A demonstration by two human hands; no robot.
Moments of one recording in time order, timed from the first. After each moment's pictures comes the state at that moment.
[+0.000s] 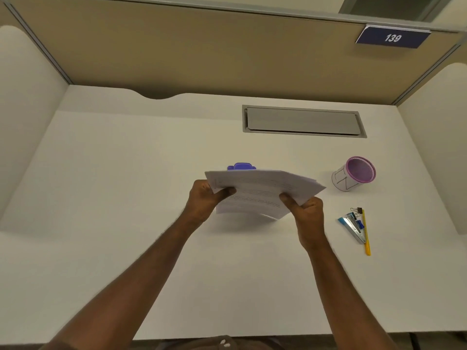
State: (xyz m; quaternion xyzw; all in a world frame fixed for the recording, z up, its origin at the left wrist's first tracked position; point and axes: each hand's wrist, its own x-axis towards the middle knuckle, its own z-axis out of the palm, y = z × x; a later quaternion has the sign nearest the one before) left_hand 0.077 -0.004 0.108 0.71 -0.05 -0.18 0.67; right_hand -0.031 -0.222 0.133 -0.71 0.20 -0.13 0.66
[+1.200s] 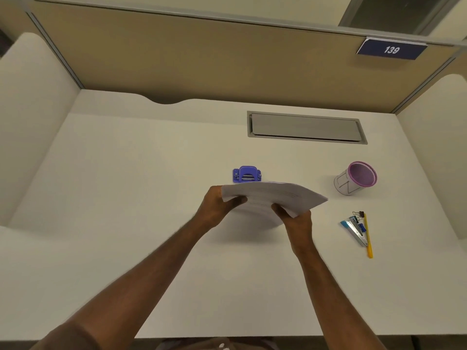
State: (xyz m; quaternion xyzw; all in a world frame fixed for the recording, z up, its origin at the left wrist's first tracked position) left_hand 0.065 -0.004 0.107 0.74 -0.13 -0.20 0.63; right_hand -0.034 -0.202 0.094 -0.70 0.27 -0.14 0.64
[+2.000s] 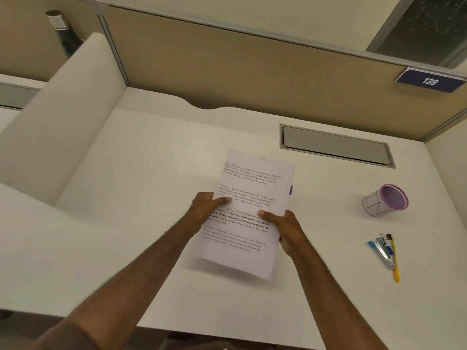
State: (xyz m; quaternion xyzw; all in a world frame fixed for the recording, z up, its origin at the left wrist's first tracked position) left_hand 0.092 0.116 0.083 0.71 0.09 -0.30 0.63; right_hand 0.008 -0.108 0.097 -0.61 0.29 0.12 0.73
